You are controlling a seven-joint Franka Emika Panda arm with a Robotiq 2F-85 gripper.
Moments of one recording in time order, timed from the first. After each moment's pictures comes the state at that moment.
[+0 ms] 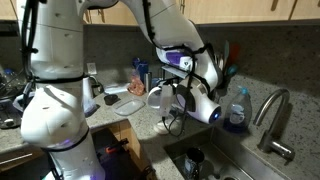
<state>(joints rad) -0.24 0.17 -0.23 -2.45 1.30 1.50 -0.94</state>
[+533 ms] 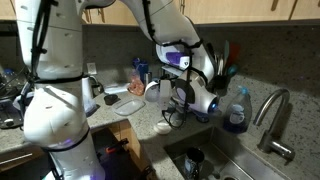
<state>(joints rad) -0.19 0.16 -0.19 -2.42 1.29 1.46 -0.95</state>
